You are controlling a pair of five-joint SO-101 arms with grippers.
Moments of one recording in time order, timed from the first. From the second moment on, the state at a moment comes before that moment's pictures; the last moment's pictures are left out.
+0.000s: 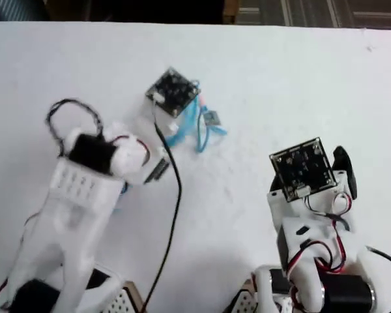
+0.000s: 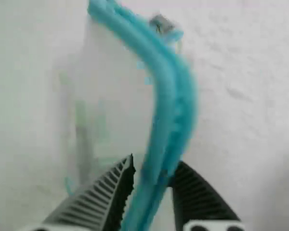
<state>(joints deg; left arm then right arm) 17.9 -26.2 15.7 88.2 -15.3 0.7 -74.5 28.9 86.7 27.1</state>
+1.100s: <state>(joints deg) -7.0 -71.4 38.9 82.2 -10.6 0.9 -75.1 37.9 90.6 8.8</state>
